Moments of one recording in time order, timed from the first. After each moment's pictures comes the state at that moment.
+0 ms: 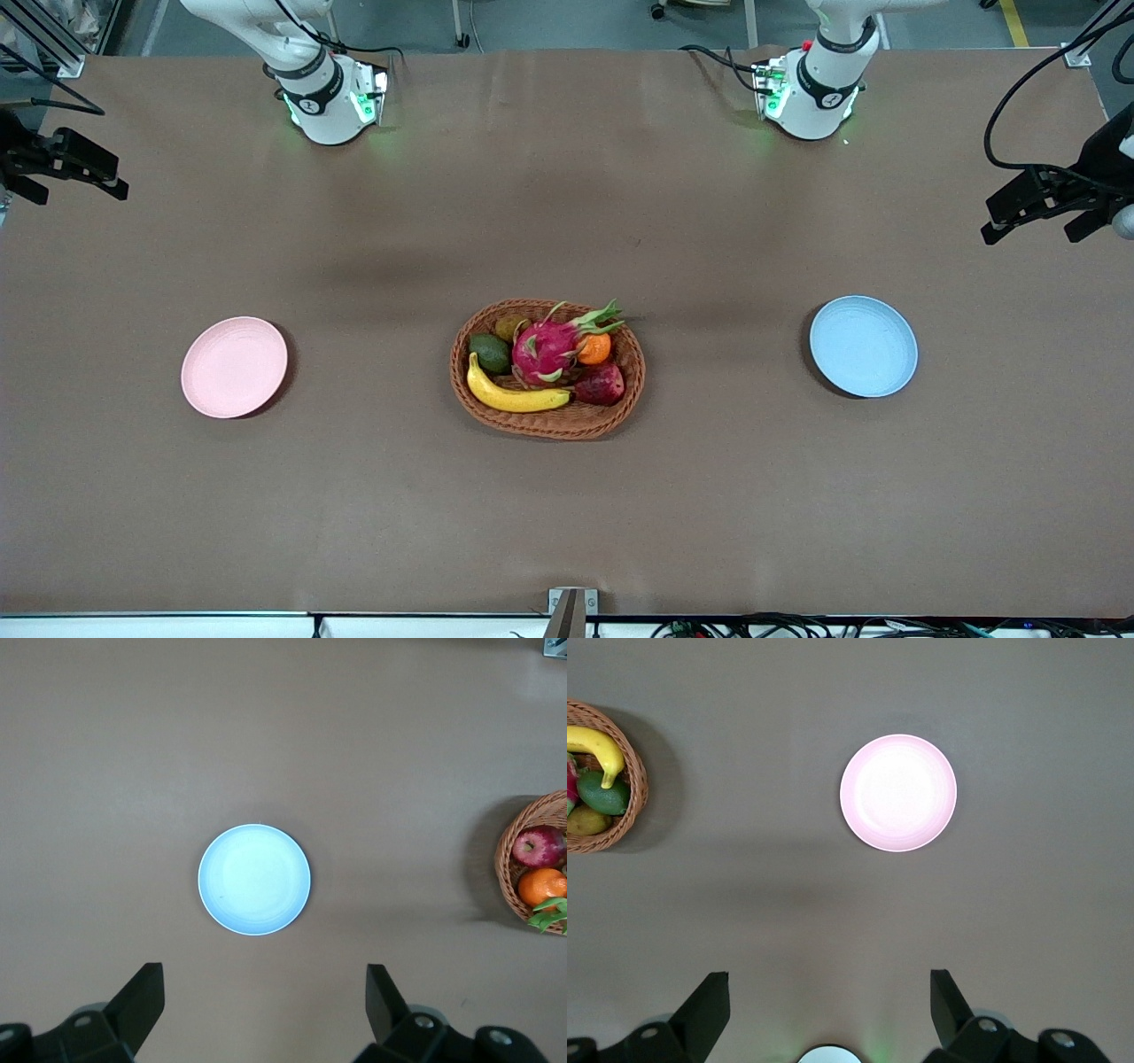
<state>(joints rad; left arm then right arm) 0.02 -0.03 -0.07 -1.56 -0.02 1.63 -0.07 0.00 -0.10 -0.05 -1.61 0.00 1.45 -0.10</state>
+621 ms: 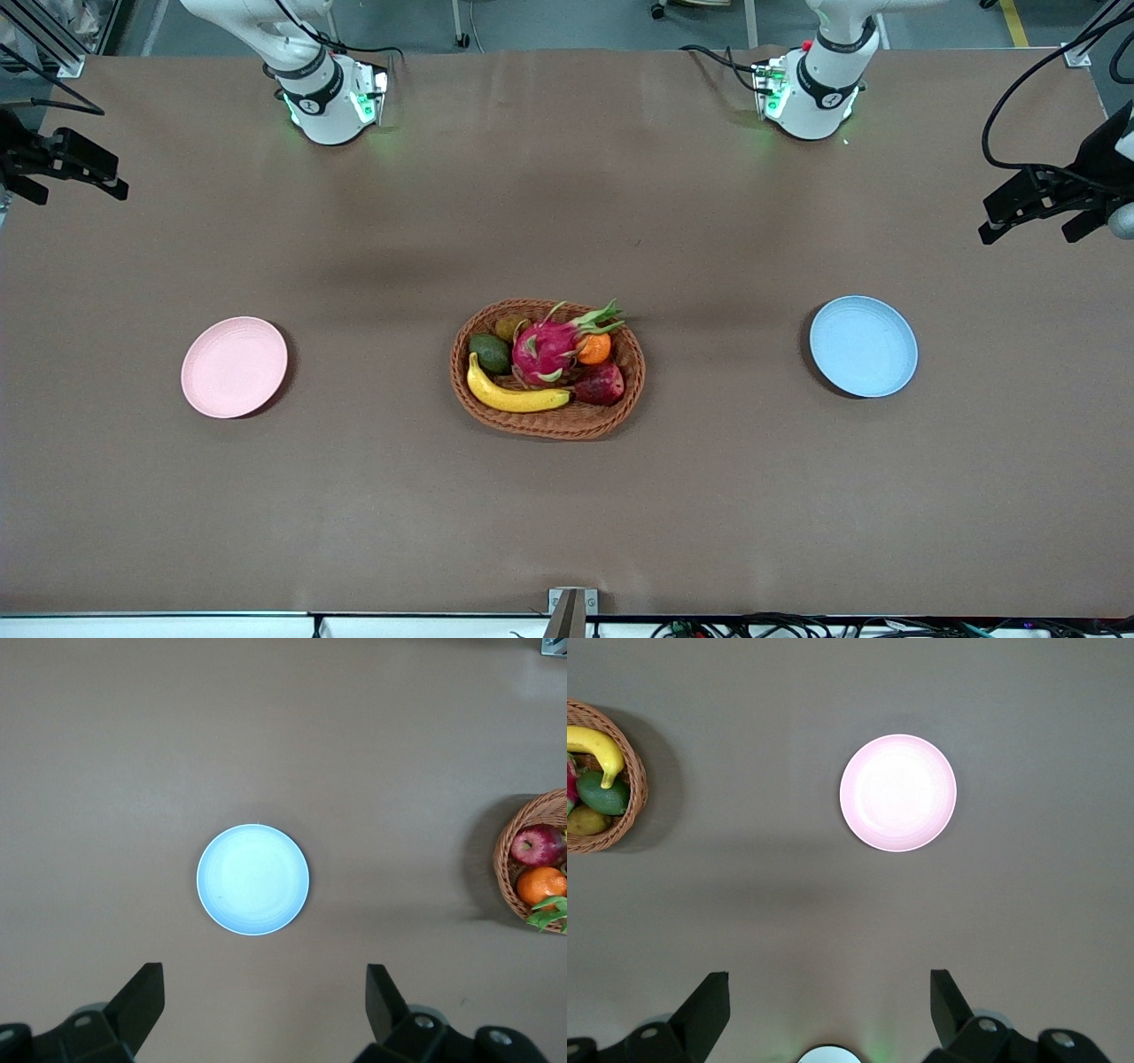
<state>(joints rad) 0.02 -0.03 -0.07 -1.56 -0.02 1.63 -0.07 0.00 -0.10 -0.05 -1.61 0.00 1.45 -0.10</state>
